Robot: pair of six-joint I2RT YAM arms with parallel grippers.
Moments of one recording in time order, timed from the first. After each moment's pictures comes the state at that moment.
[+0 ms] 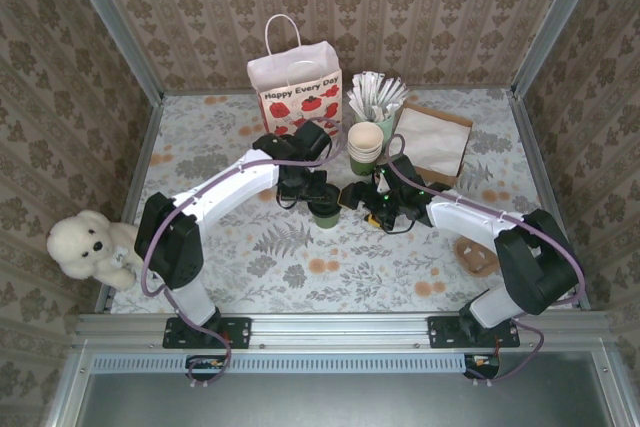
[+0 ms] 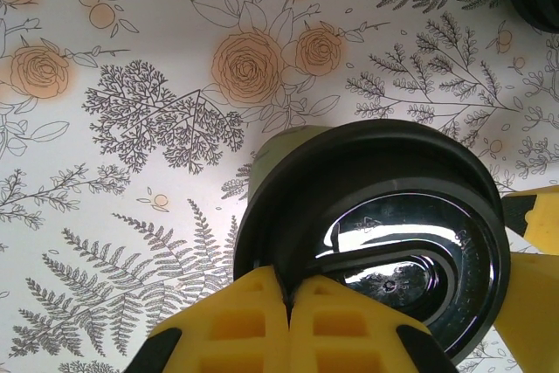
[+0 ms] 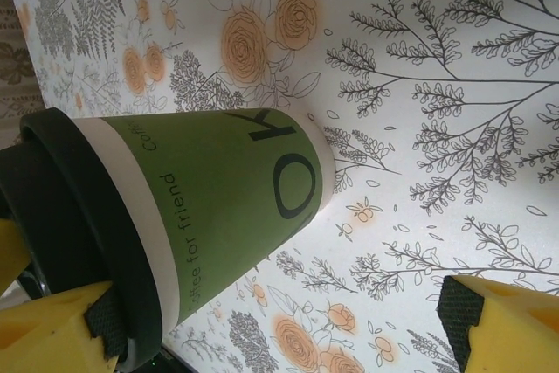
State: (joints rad) left arm -0.76 1.72 1.45 -0.99 0.05 -0.62; right arm 0.51 1.51 0.83 -0.22 -0.41 0.95
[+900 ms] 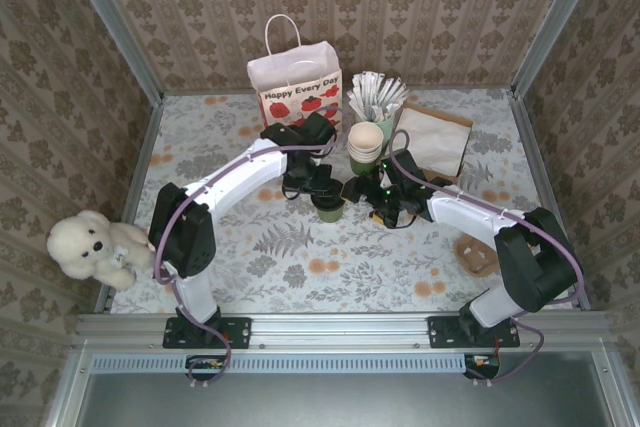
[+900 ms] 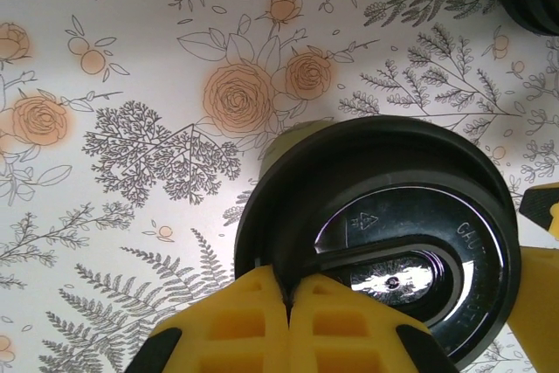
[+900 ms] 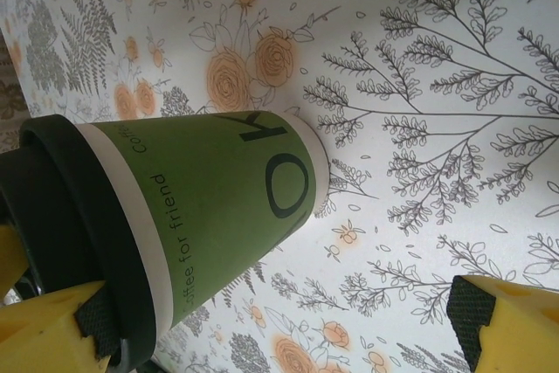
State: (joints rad) left arm -0.75 1.82 1.59 -1.06 0.05 -0.51; right arm 0.48 1.52 0.87 -0.25 -0.37 0.98
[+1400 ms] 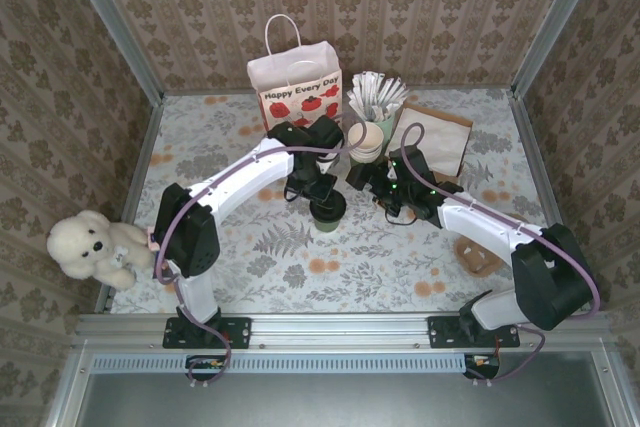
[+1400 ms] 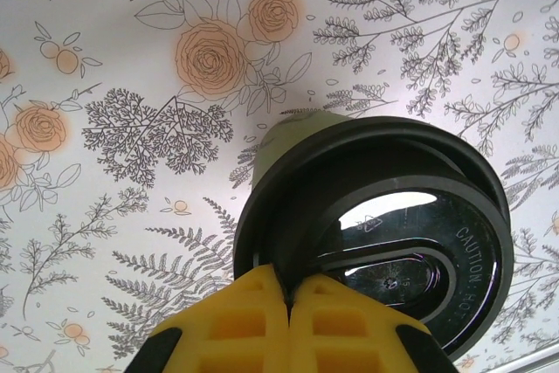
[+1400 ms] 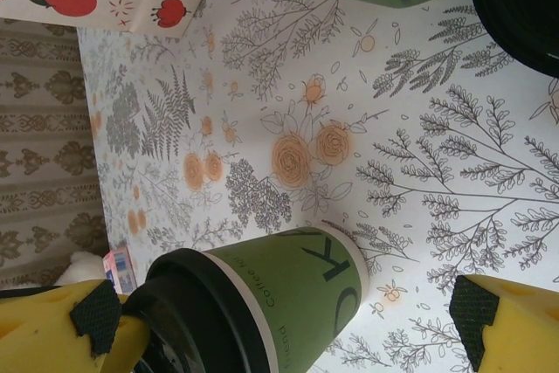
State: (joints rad) left arm -0.79 1.84 1.65 -1.19 0.04 -0.28; right arm 0.47 1.41 0.83 -0.14 -0.27 1.02
